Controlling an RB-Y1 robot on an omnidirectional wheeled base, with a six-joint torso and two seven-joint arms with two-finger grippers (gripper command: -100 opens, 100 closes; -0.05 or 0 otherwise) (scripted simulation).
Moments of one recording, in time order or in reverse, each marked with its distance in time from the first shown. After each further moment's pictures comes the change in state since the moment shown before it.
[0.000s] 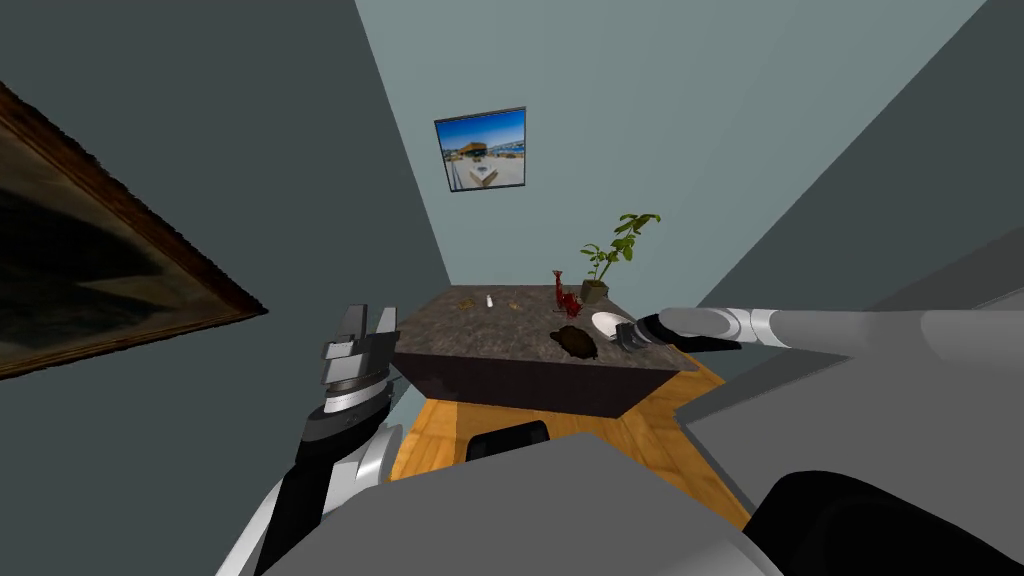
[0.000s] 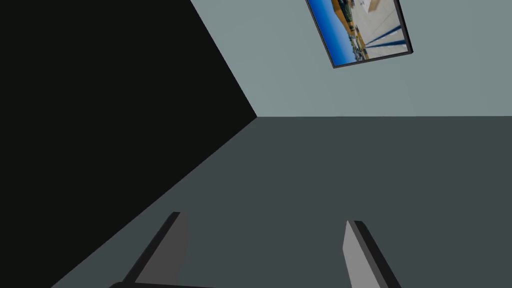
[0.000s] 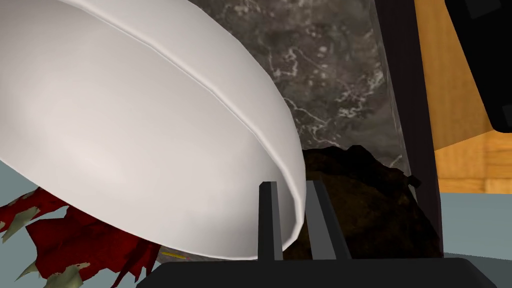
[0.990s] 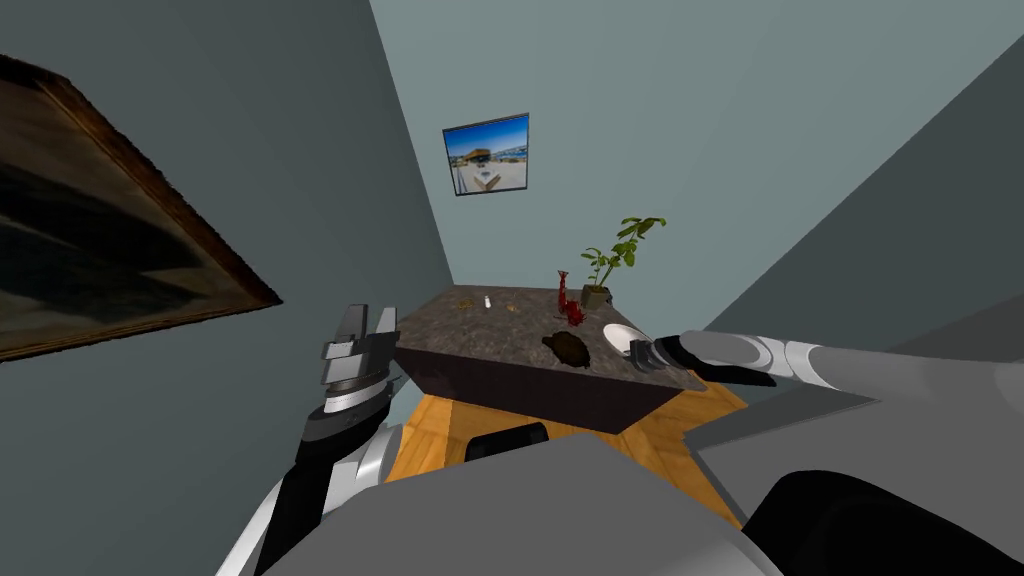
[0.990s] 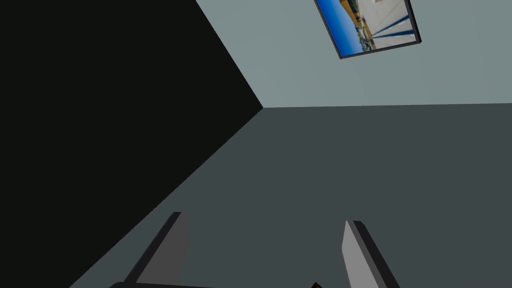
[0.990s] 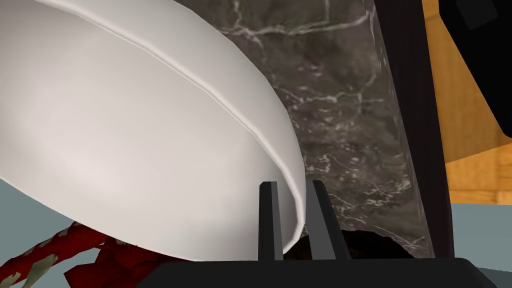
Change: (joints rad) left arm 0.000 0.000 0.000 0.000 0.000 0.000 0.000; right arm -0.018 0.150 0.130 0.039 0.001 0.068 0.096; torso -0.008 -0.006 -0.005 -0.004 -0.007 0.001
